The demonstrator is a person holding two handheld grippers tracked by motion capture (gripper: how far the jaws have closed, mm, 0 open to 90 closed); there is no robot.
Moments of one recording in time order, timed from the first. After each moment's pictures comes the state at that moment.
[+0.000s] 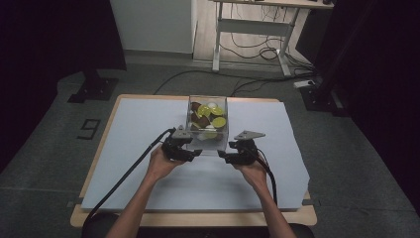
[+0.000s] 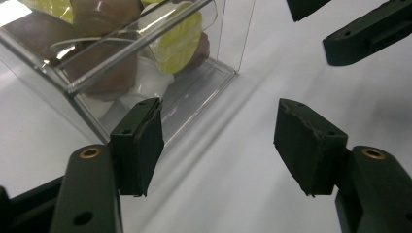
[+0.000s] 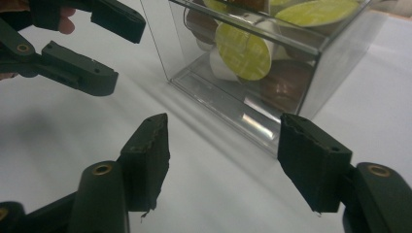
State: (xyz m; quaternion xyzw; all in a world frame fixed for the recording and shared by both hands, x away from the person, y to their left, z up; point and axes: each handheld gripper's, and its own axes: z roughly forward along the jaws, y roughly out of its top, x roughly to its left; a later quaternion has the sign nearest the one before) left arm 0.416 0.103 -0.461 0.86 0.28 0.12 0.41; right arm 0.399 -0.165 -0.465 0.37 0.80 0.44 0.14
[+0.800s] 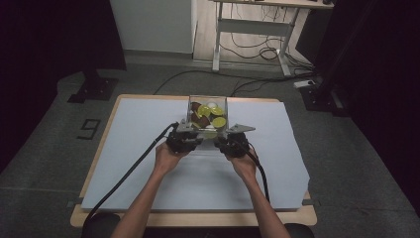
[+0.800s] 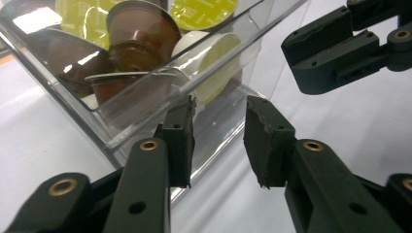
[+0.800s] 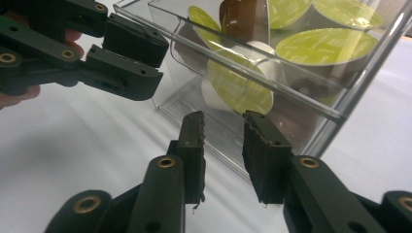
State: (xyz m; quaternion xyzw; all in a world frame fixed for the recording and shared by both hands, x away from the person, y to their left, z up) left arm 0.437 0.093 -0.464 0.84 0.31 0.16 0.43; right arm 0.424 -0.140 -0.468 0.38 0.79 0.45 0.16
